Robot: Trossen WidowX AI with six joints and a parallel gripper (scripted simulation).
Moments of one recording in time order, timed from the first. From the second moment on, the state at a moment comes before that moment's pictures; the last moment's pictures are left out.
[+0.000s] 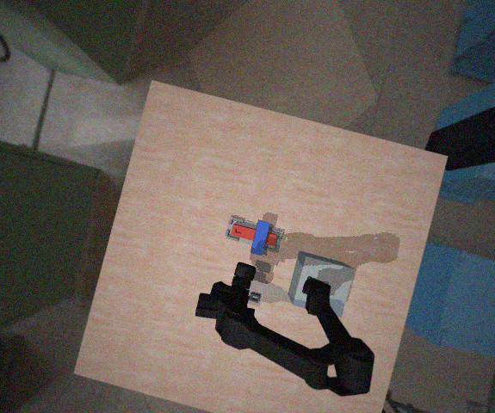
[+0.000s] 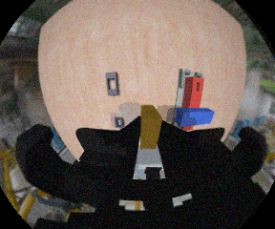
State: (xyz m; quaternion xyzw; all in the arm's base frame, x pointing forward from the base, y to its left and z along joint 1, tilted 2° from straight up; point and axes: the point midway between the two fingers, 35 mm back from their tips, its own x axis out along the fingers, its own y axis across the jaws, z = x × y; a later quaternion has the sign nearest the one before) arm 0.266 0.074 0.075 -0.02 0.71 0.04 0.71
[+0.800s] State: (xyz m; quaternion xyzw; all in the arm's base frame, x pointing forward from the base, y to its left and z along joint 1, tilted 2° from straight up) arm 0.306 0.020 0.061 -0.02 0.71 0.05 0.71
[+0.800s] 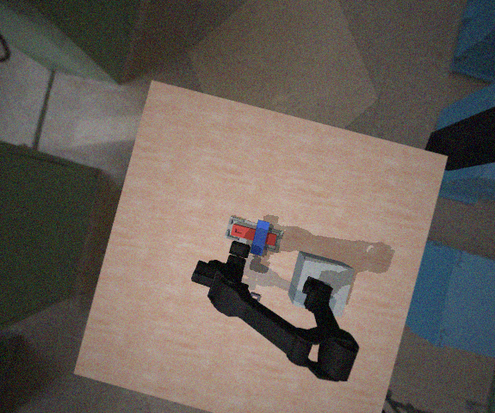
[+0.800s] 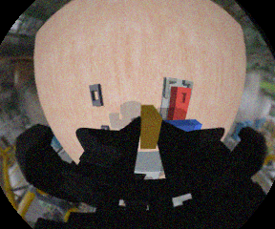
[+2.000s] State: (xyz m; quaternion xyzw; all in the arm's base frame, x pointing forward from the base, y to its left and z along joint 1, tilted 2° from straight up) arm 0.337 -0.079 0.033 -0.03 0.71 0.05 0.71
